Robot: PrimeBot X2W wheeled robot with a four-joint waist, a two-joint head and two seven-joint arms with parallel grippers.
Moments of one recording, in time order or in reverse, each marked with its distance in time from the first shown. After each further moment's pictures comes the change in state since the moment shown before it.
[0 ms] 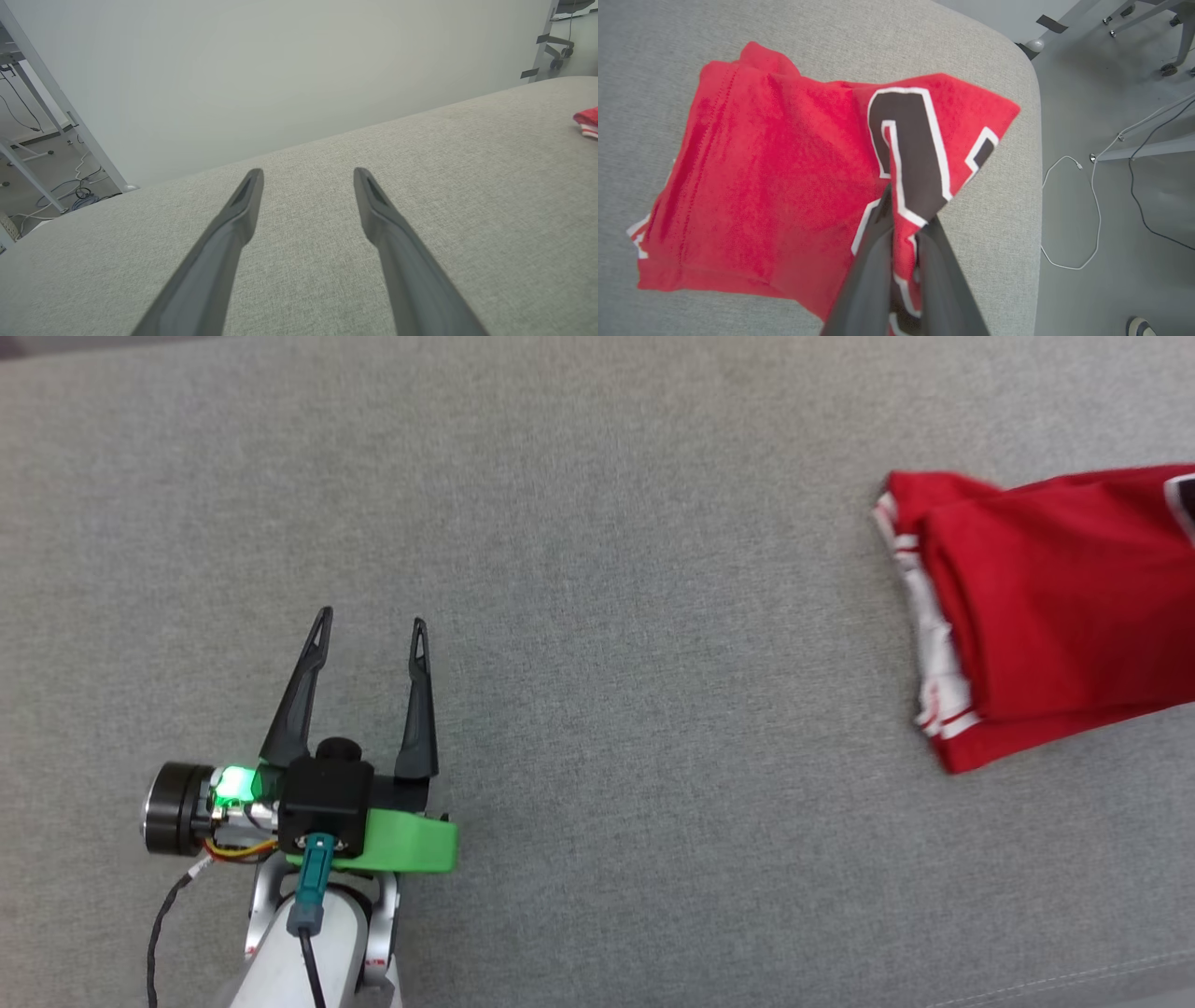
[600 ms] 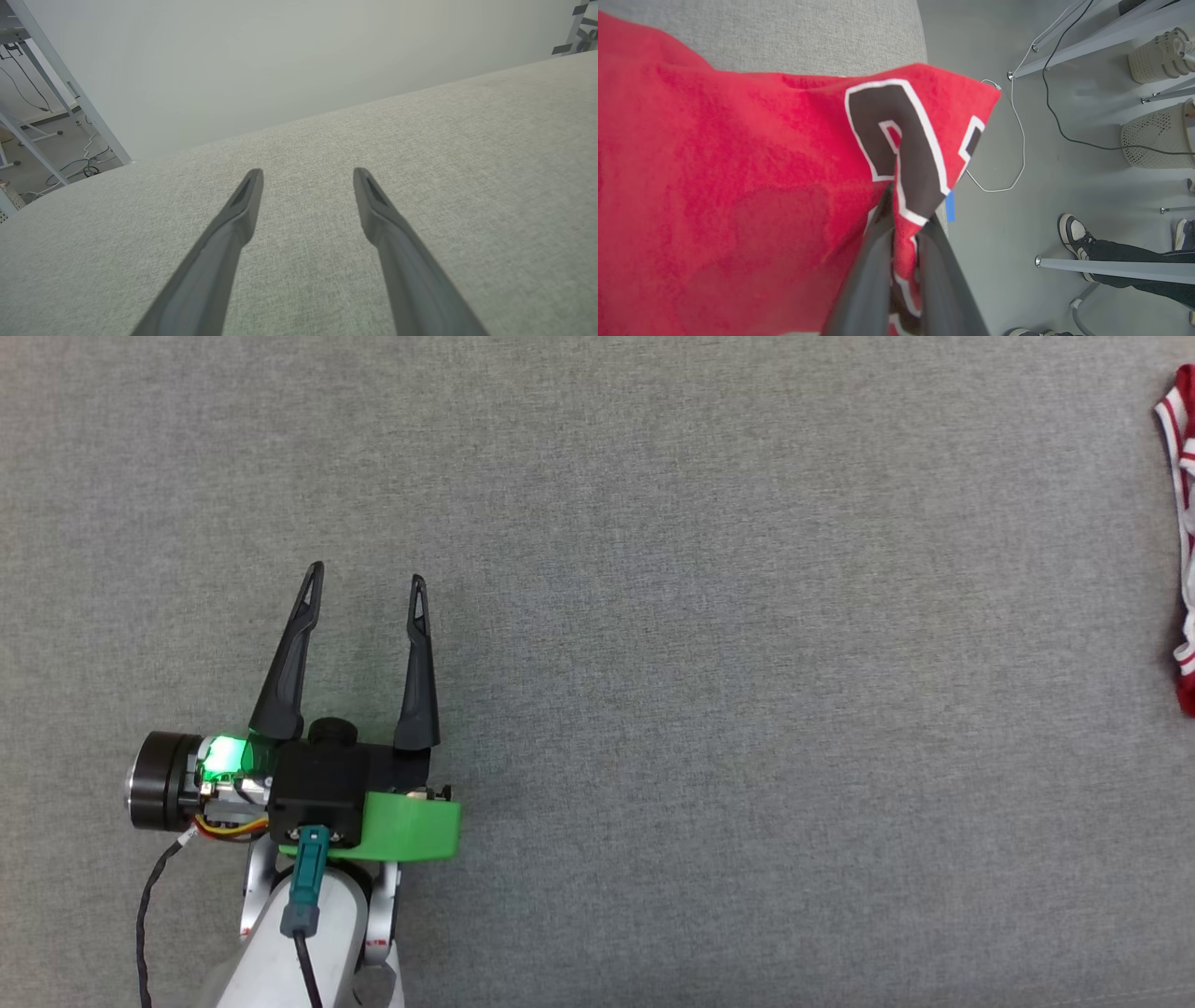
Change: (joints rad) left arm -0.042 0.019 -0.023 -0.073 0.007 0.032 0.000; right arm -0.128 -0.048 -0.211 0.376 -0.107 0.000 0.021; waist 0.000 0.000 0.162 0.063
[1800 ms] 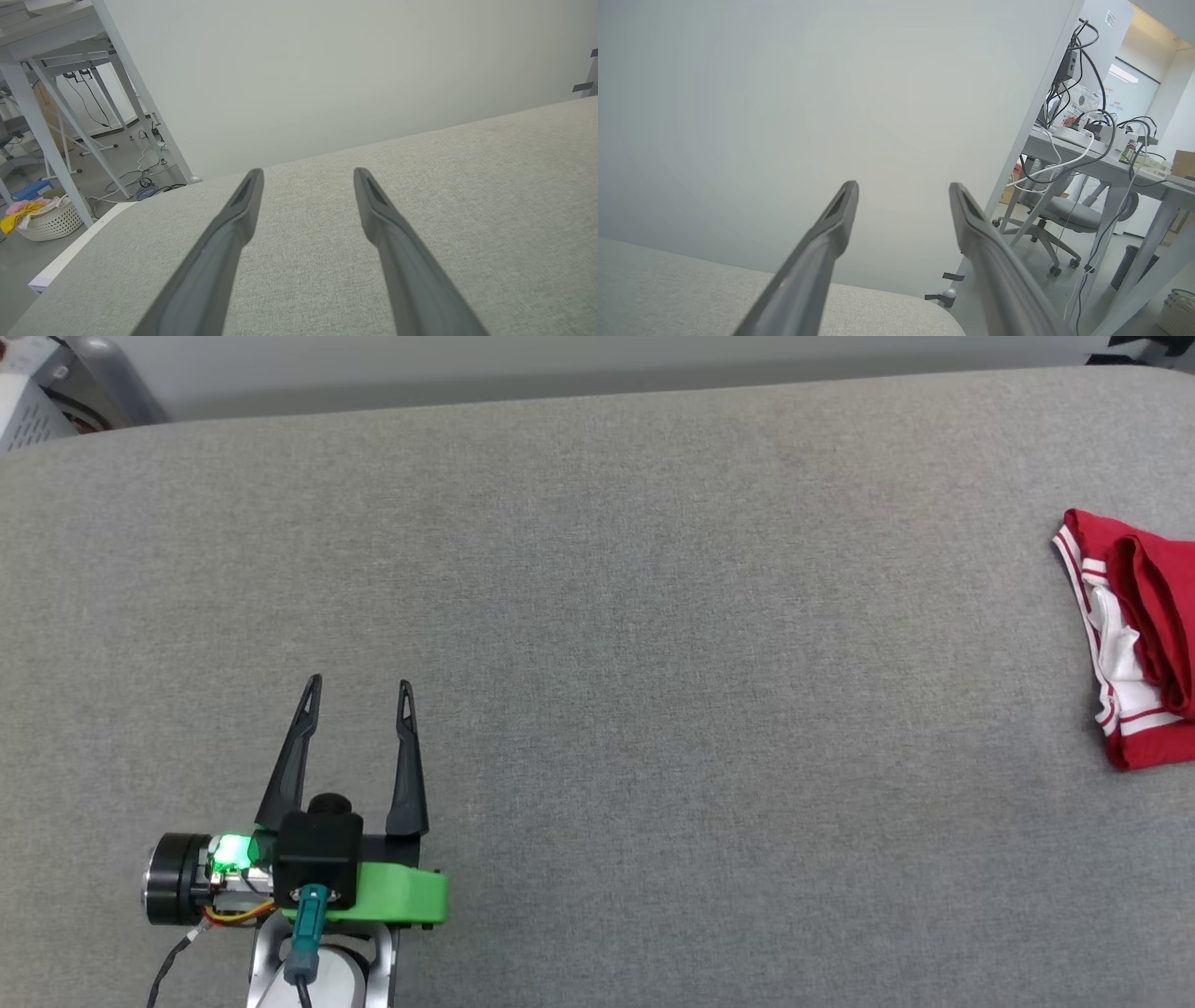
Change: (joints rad) left arm 0.135 0.002 0.005 0.063 -0.053 0.035 0.000; right arm 0.244 0.532 -0.340 -0.465 -0.445 0.000 -0.673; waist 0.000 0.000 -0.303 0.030
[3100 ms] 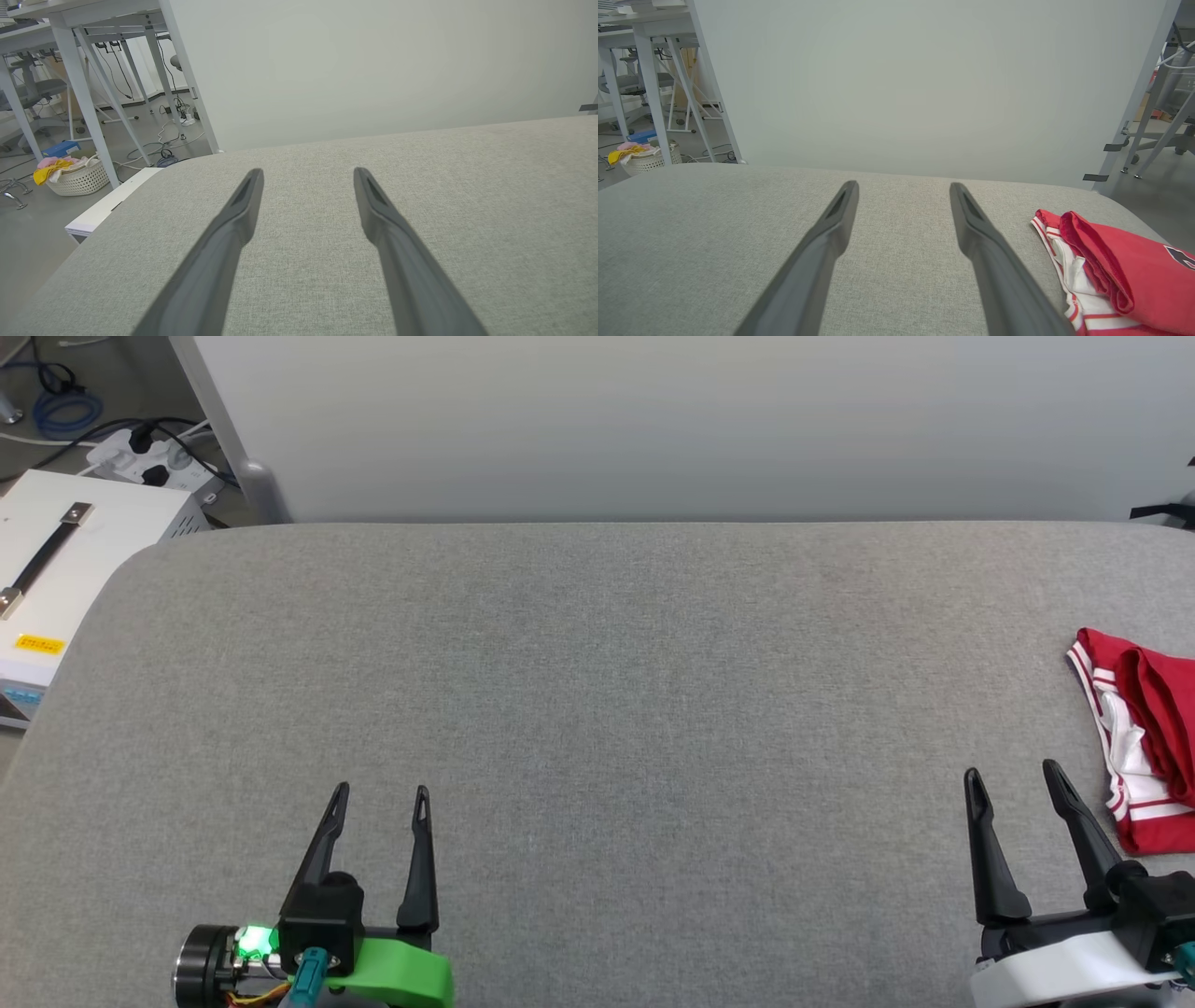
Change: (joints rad) left arm 0.142 -0.067 0.062 0.075 -0.046 -0.121 0.000; right arm 0.525 0.338 0.164 -0.105 -0.032 0.000 -0.022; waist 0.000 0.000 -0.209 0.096
